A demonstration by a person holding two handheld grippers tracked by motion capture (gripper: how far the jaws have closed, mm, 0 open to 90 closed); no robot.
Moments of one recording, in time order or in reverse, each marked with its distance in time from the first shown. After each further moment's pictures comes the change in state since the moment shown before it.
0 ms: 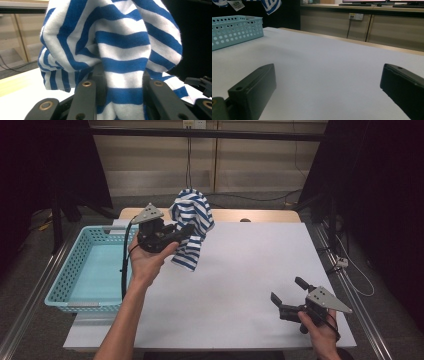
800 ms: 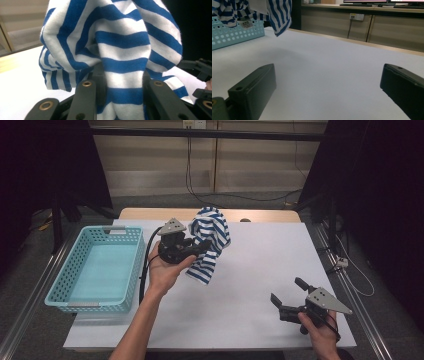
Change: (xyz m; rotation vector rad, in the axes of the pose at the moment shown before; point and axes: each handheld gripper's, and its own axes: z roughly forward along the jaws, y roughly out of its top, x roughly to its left) left arm -0.016 -0.033 0.031 0.102 -0.049 -0.014; right arm 0.002 -0.001 -0.001 -0.003 0.008 -0.004
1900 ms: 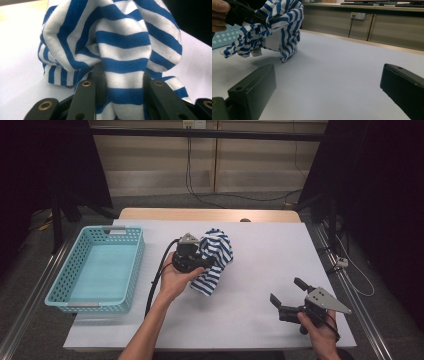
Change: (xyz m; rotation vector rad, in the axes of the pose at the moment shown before) left arm 0.012 -0.046 0.054 0.225 0.005 -0.042; right arm 0.000 -0.001 0.001 0.009 0.005 -0.008
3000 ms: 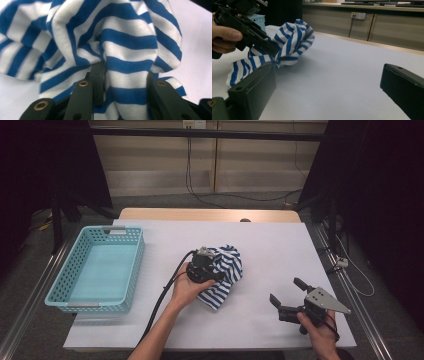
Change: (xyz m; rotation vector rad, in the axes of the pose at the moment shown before) left arm -0.019 -0.025 0.051 0.140 -0.034 0.029; right arm 0.001 0.000 0.000 0.002 0.003 0.003
